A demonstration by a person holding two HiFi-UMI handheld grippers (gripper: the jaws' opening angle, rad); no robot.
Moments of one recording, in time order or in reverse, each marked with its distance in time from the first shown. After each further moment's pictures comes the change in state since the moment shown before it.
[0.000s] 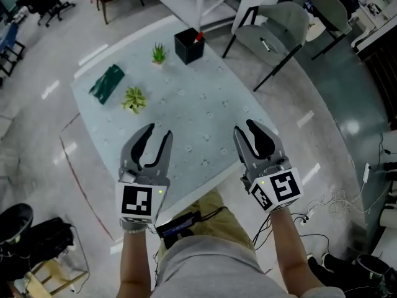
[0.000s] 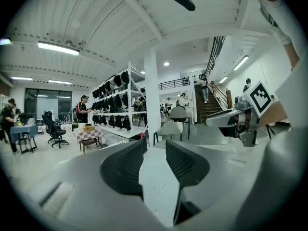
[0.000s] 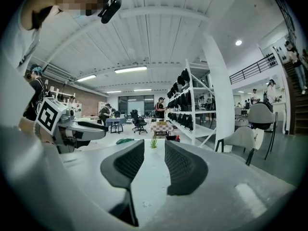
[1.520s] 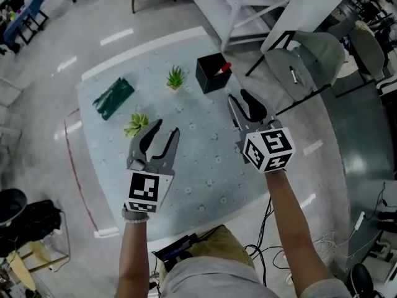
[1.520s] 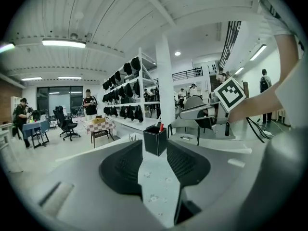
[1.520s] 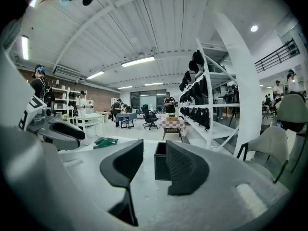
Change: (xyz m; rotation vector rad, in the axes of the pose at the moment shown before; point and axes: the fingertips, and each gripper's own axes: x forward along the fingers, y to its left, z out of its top) left arm 0.131 0.084 -0.048 -0.032 0.125 0.144; right arm 0.246 -0.089 0.000 -0.041 0.060 0.184
